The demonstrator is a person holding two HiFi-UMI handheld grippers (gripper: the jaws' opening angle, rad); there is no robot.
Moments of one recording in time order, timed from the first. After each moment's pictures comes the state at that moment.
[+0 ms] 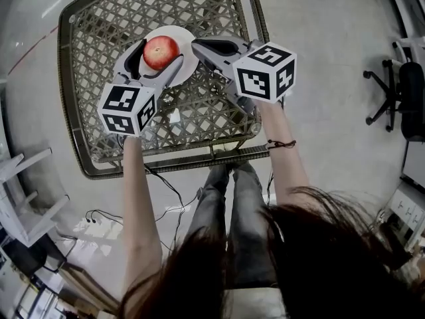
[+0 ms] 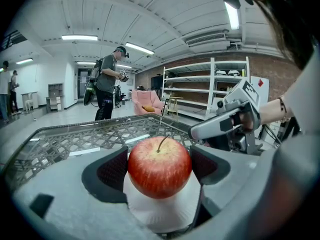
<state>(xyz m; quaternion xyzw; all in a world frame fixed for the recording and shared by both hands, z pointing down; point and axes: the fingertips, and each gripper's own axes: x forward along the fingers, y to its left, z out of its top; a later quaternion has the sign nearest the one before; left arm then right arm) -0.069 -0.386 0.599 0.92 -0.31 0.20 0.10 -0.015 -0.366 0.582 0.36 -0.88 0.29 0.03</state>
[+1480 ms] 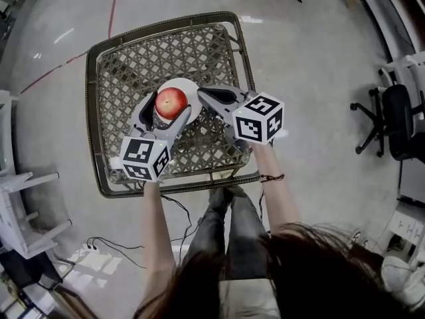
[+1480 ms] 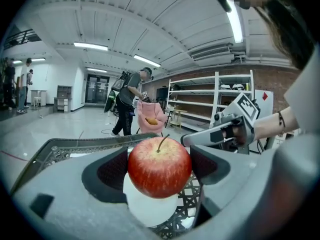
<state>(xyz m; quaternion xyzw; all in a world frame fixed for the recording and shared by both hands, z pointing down) -0.074 -0.355 0.502 0.92 -0.34 0.13 0.11 -0.014 -0.352 0.501 0.37 -0.89 0.27 0.01</state>
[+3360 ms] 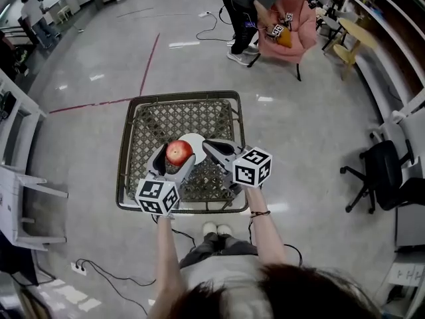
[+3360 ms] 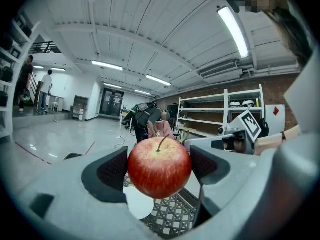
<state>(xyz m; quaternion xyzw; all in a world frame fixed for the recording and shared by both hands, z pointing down) -0.096 -0.264 0.352 0.90 -0.42 0.04 0.10 -0.025 -0.268 0.349 0.32 -0.92 0.21 -0.05</state>
